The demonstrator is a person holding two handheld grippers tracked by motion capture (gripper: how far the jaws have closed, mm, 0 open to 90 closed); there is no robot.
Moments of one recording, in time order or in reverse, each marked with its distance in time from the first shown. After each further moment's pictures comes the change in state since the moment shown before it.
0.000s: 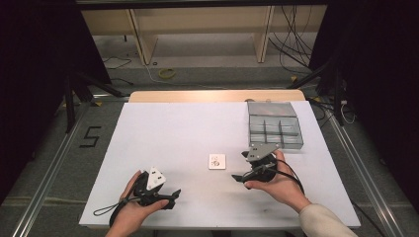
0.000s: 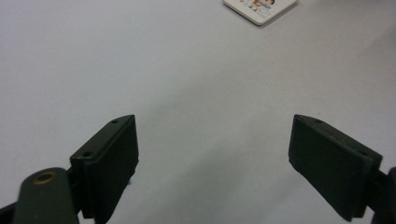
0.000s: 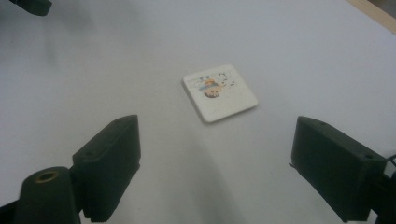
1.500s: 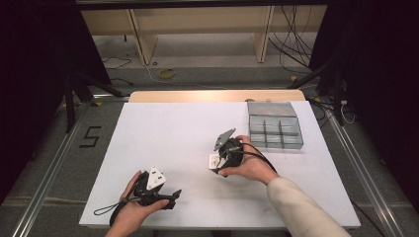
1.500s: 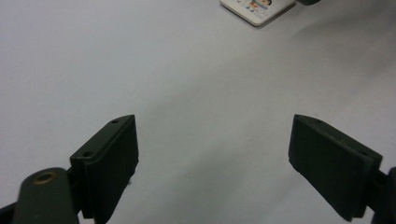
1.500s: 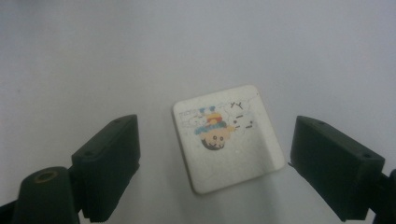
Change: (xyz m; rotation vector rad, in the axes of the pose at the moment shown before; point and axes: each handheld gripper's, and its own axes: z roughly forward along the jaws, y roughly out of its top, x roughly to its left) left arm 0.000 0.000 0.001 -0.003 -0.013 -0.001; right arm -0.020 0.052 0.085 0.258 0.128 -0.098
